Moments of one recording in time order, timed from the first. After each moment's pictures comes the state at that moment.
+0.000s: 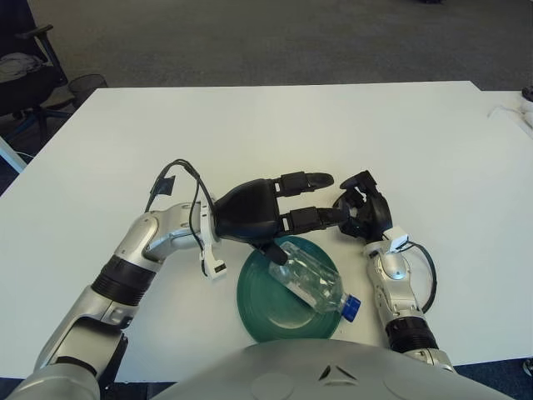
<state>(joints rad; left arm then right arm) -0.26 0.51 -0.31 -0.09 0.75 -1.02 -0.12 0.02 0.02 -0.01 0.38 0.04 -0.47 0.10</state>
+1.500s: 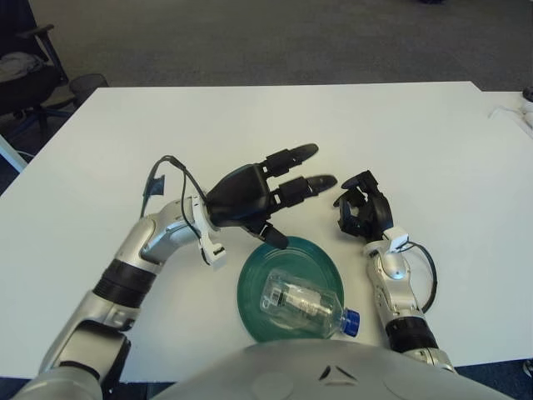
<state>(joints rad) -0.24 0.42 -0.27 -0.02 0.50 -0.87 -0.09 0.01 0.02 0.01 0.37 0.02 -0.50 0.06</state>
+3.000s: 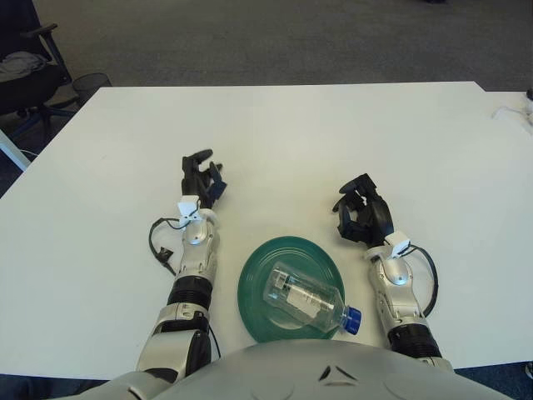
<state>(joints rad) -0.24 -0.03 0.16 0.61 -0.03 -0.42 0.21 0.06 0.02 0.02 0.32 0.02 -0.46 0.09</state>
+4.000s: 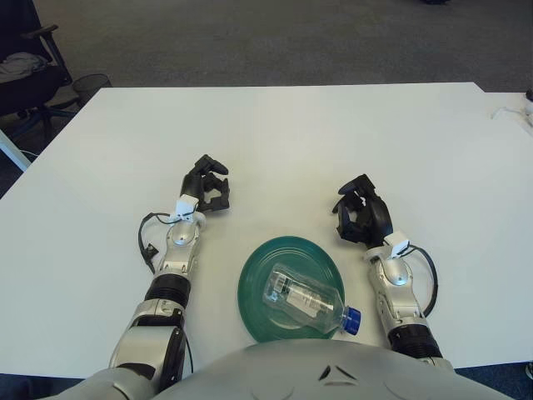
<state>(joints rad) -0.23 0.11 0.03 0.72 0.05 -0.38 0.05 0.06 0.01 0.02 0.33 0.02 -0.46 0.09</state>
